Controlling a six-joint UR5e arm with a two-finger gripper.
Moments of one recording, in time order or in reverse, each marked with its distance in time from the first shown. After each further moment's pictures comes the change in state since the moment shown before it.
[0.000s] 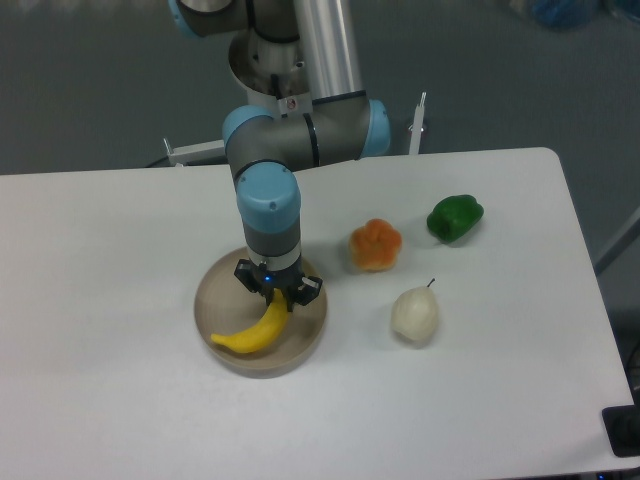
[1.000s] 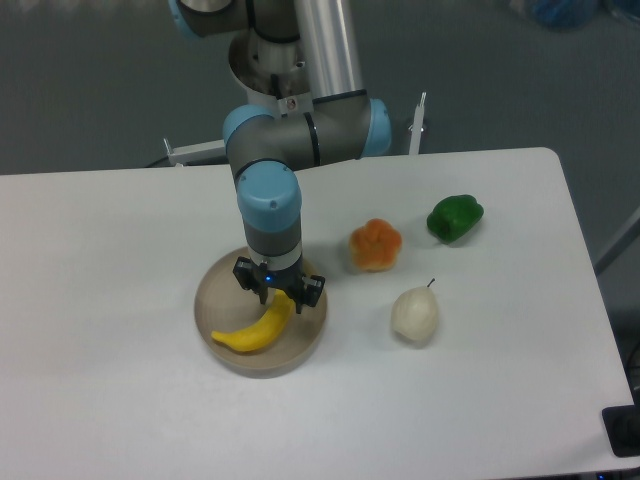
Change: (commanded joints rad) arm 0.018 0.012 0.032 -0.002 0.000 0.005
